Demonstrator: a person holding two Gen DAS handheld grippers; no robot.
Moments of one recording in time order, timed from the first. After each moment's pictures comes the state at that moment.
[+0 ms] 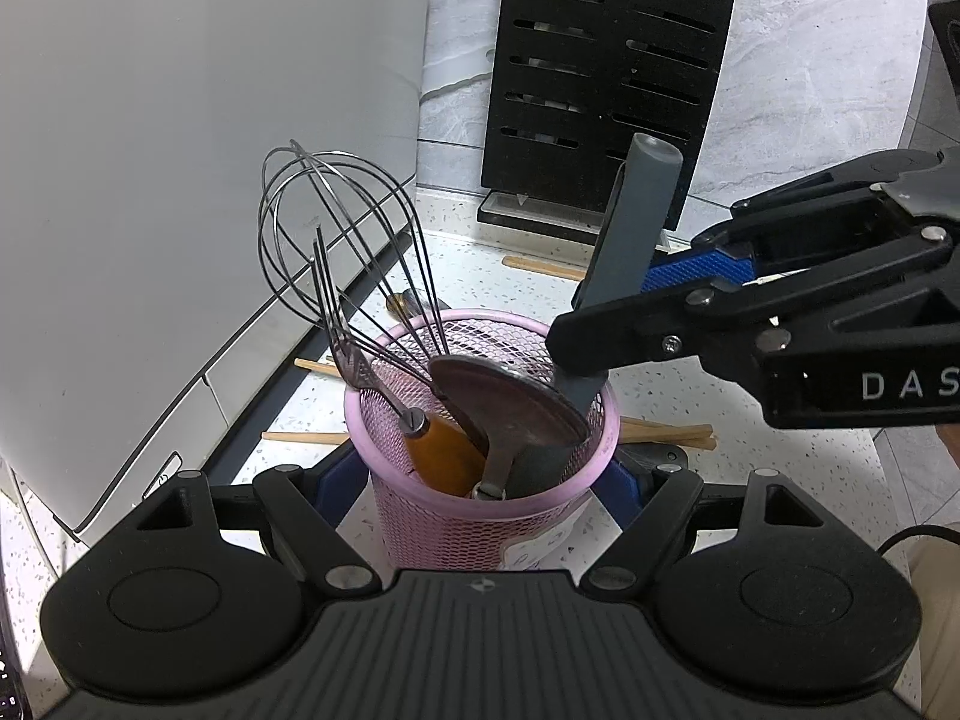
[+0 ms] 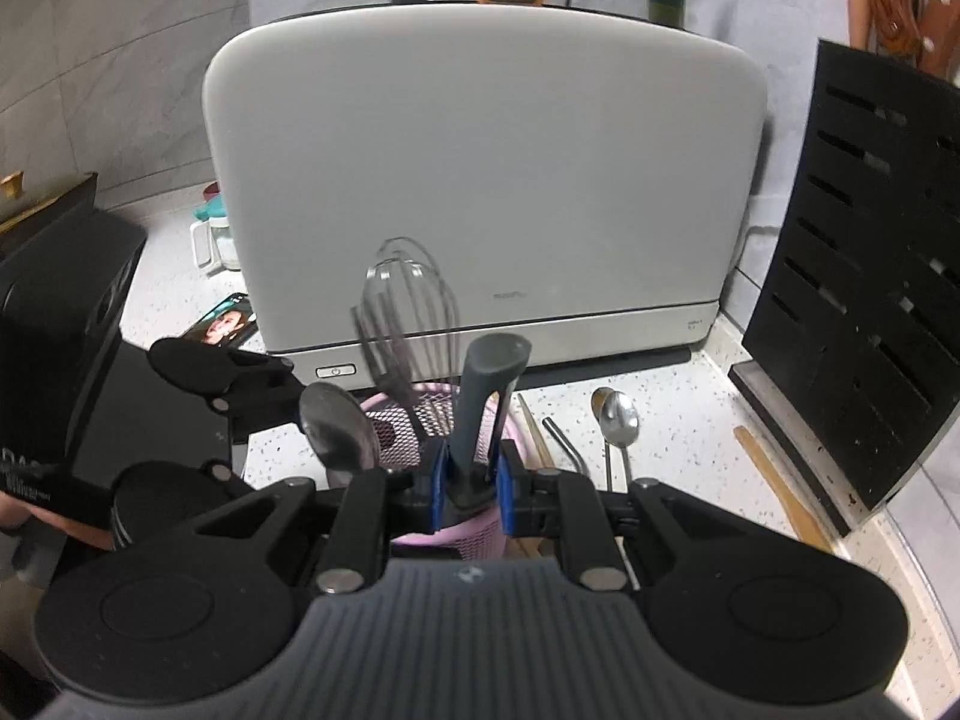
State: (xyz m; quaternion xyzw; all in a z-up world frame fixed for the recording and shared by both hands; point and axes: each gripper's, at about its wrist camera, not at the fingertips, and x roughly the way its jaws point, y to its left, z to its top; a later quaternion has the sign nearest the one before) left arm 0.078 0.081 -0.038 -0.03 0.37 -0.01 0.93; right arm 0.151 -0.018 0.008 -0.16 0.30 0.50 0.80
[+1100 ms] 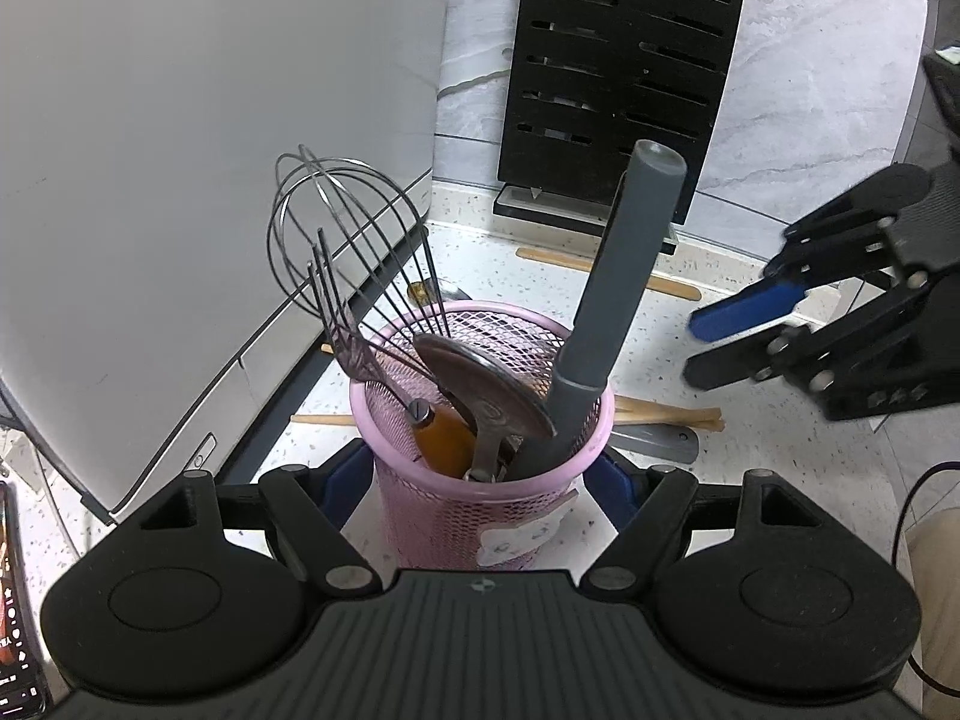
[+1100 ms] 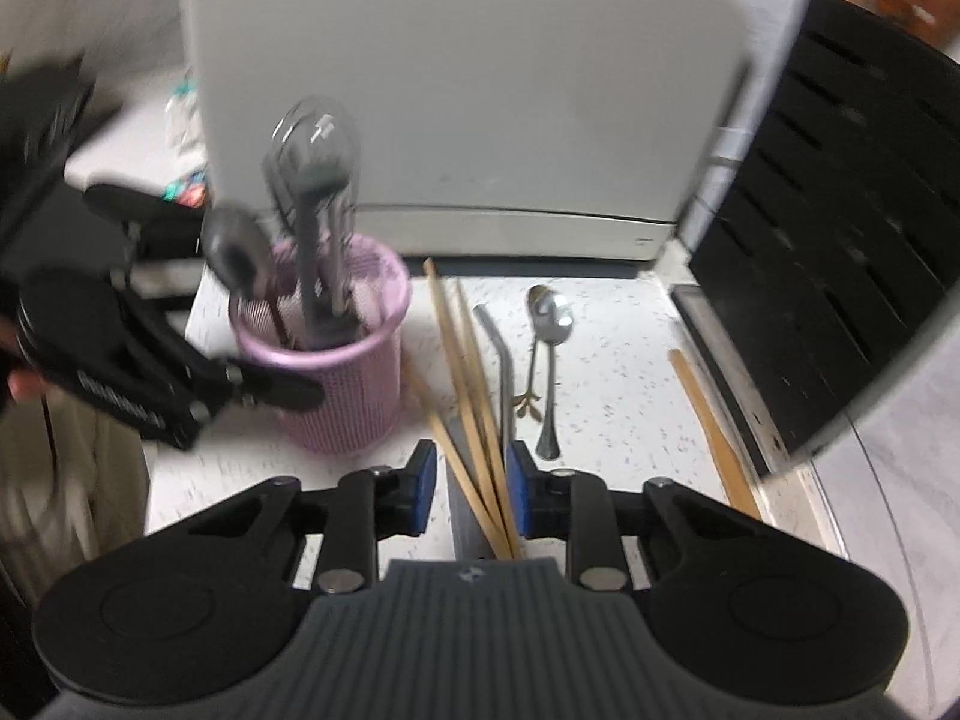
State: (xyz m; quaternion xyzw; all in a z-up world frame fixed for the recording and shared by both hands) left arm 0.068 0.093 -0.034 -0.03 0.38 0.00 0.92; right arm 0.164 -0.038 -0.003 -0.29 0.33 0.47 0.76
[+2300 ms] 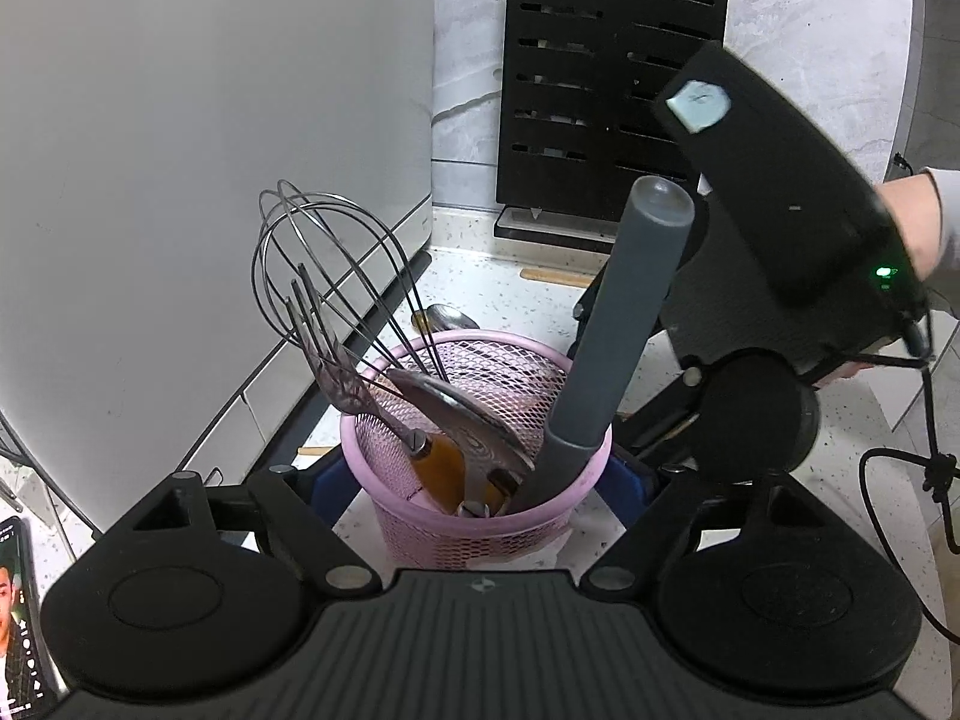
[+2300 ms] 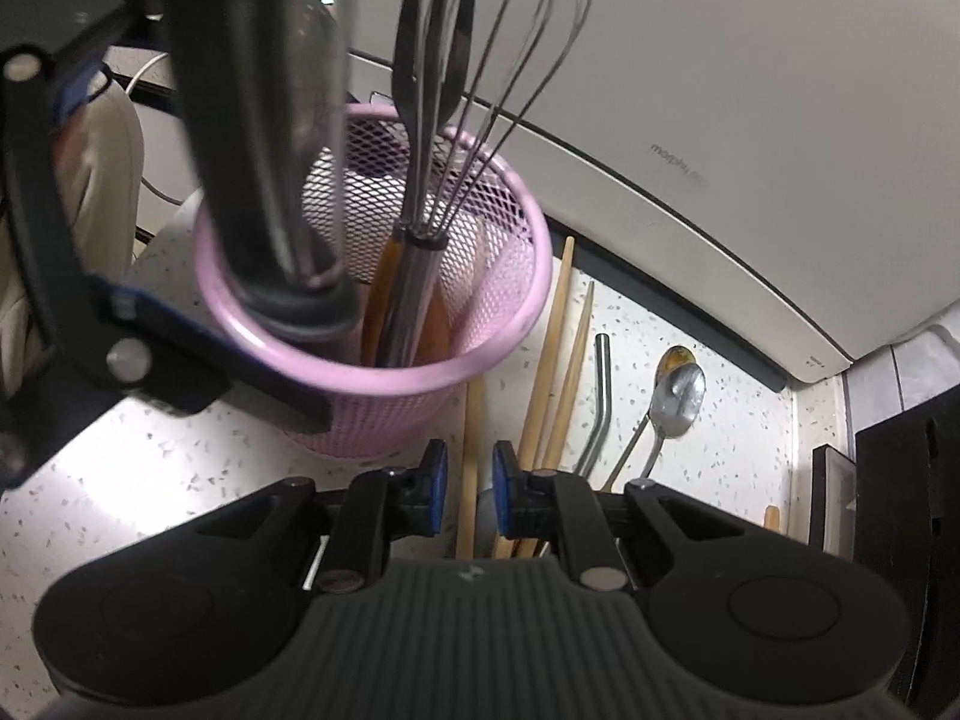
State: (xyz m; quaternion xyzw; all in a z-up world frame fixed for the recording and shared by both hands) left arm 0.073 0.086 -0.035 0.00 0.36 0.01 0.93; right arm 0.183 0.048 -0.069 -0.47 0.27 0.56 0.62
